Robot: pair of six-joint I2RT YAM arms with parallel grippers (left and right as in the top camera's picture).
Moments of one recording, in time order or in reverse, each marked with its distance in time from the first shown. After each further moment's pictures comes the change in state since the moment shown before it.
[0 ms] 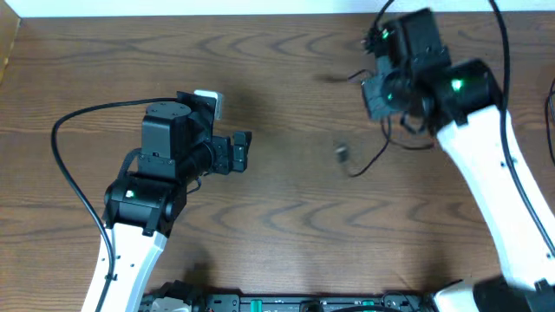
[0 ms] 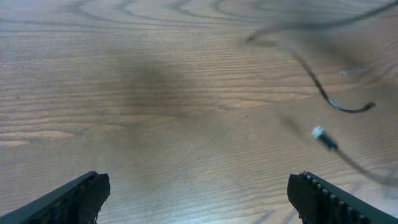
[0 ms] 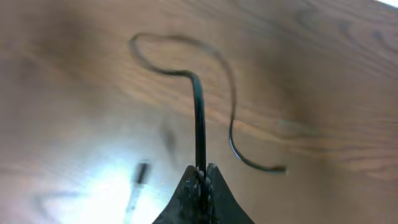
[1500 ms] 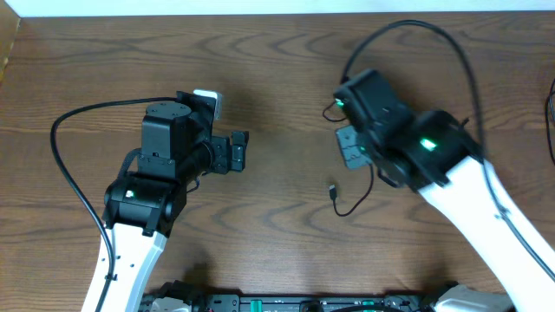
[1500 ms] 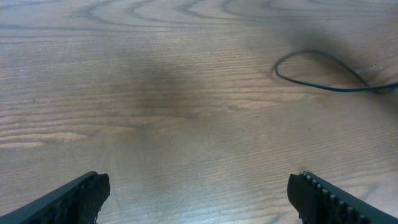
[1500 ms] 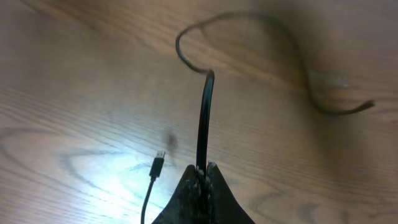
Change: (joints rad) left arm 0.000 0.000 0.000 0.000 -0.035 0.026; right arm 0.249 -0.170 -0.171 -0.066 0.131 0.251
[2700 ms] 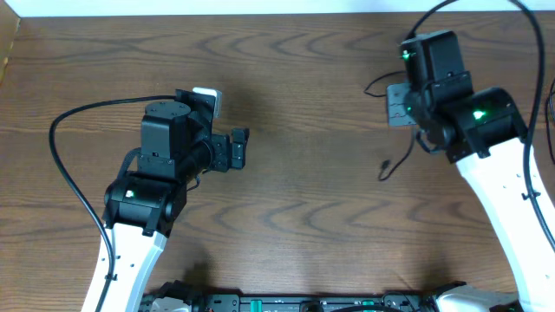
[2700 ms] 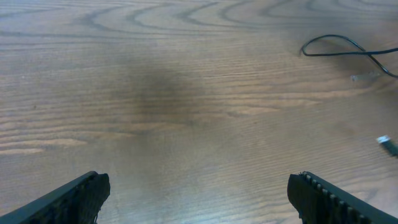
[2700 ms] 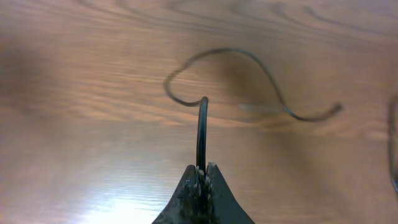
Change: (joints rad) left arm 0.000 0.000 0.000 0.024 0.000 -0.004; right arm -0.273 0.028 0.003 0.154 0.018 -0.101
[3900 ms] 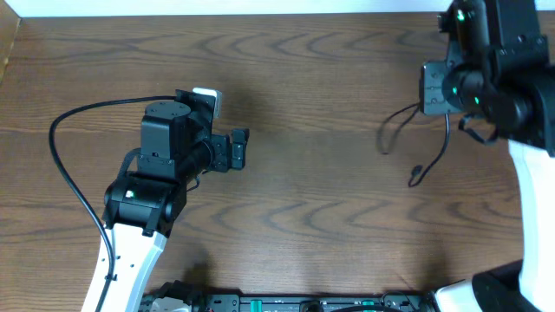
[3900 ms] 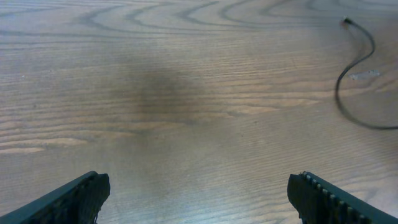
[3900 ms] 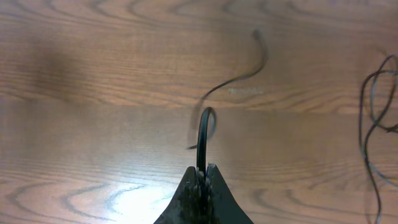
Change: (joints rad) left arm 0.000 -0.001 0.000 -0.004 0.000 0.000; right arm -0.075 0.184 0.683 -0.554 -0.085 0.020
